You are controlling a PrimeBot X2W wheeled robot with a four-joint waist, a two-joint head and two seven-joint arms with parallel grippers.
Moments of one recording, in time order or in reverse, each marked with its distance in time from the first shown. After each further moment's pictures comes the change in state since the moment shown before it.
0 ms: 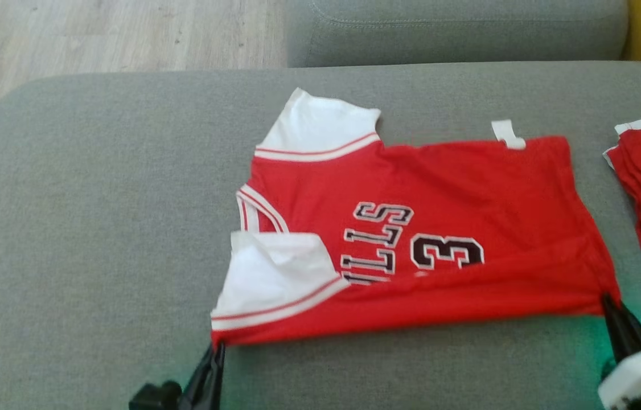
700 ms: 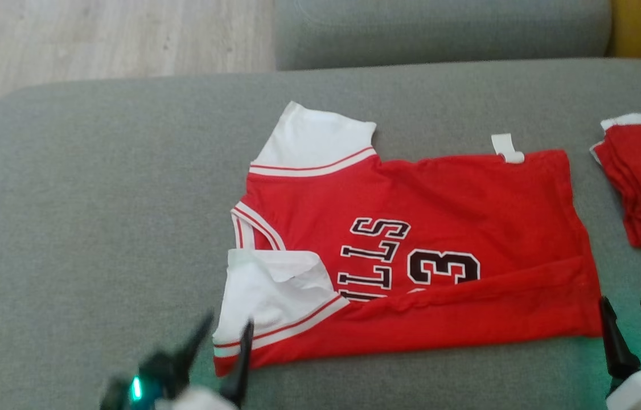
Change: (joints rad) left arm 0.015 0.033 -0.045 -0.166 -0.001 0.023 0.164; right arm 0.154 0.079 -0.172 -0.212 -0.135 0.000 0.067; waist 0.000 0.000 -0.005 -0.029
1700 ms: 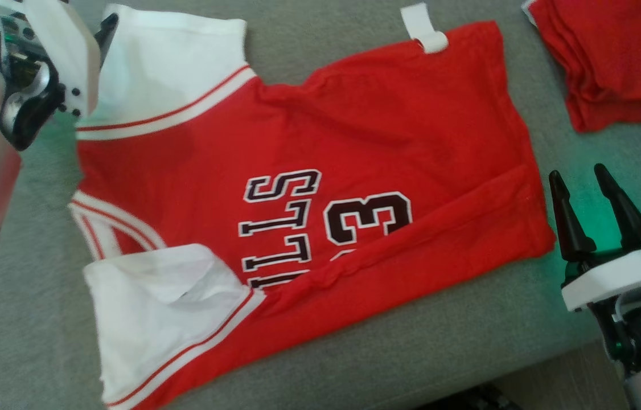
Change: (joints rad) left arm -1.217 0.307 -0.308 0.525 -0.316 -0.148 0.591; right arm -0.313 0.002 0.149 -0.077 -0.031 0.000 -0.015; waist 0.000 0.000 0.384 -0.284
